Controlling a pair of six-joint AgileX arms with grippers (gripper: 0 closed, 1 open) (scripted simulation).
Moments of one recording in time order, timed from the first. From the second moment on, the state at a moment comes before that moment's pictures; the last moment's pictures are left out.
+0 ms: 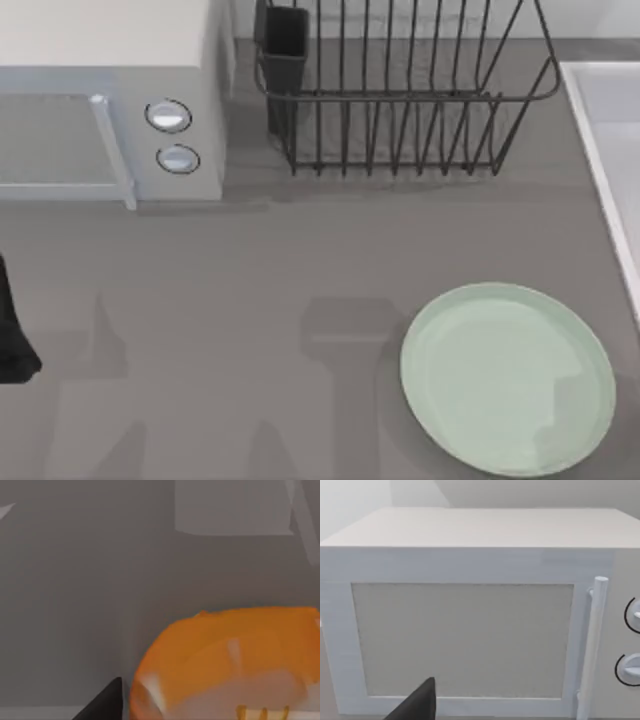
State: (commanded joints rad) left arm 0.00 0.00 0.00 0.00 0.00 0.00; right arm -0.22 1.55 0.56 -0.57 0.00 -1.17
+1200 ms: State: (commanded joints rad) left arm 0.00 0.00 0.00 0.00 0.00 0.00; right arm -0.21 1.47 0.62 -0.70 0.00 -1.14
